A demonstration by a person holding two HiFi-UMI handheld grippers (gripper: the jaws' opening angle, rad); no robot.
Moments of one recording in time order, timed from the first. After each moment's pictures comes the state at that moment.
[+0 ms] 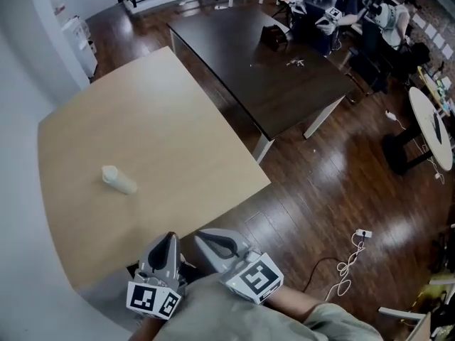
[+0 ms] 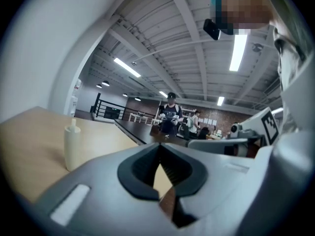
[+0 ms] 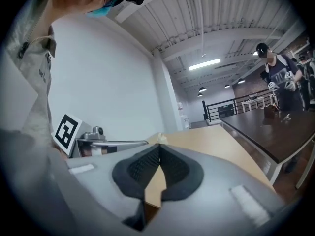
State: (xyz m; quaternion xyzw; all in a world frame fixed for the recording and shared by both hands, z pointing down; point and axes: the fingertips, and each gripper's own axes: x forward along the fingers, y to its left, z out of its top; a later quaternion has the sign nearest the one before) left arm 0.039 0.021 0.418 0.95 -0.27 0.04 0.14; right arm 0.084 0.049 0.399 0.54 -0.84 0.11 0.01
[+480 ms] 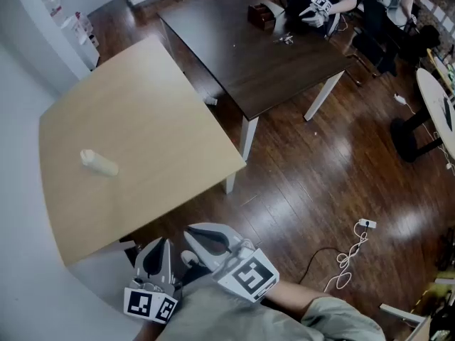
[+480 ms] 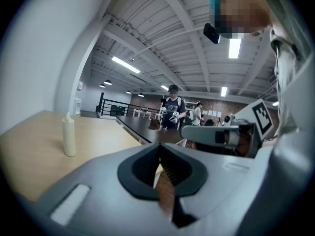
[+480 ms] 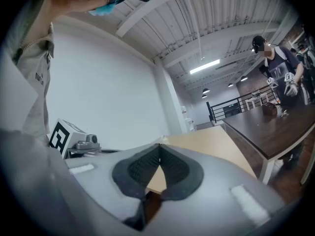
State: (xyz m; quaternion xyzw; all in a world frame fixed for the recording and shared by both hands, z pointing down) left arm 0.075 0.111 0.421 0.94 -0.30 0.09 0.13; right arm 0.133 0.118 0.385 0.51 -0.85 0.11 -0.03
